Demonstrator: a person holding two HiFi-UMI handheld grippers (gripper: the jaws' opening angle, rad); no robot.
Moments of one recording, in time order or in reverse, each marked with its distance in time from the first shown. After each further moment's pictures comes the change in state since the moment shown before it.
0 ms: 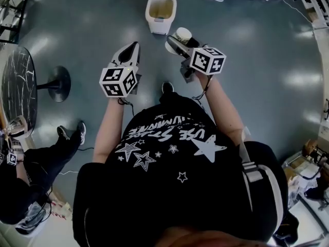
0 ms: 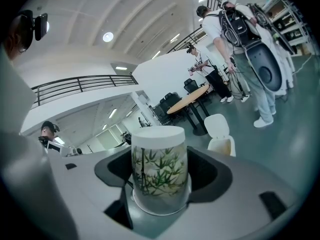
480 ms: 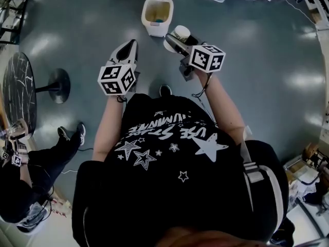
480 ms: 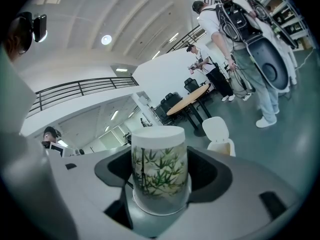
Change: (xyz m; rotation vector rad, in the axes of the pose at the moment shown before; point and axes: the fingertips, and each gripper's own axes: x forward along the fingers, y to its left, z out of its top) left arm 0.059 -0.005 0.011 0.007 0.004 0.039; right arm 0.011 -0.048 0.032 0.031 0.008 0.038
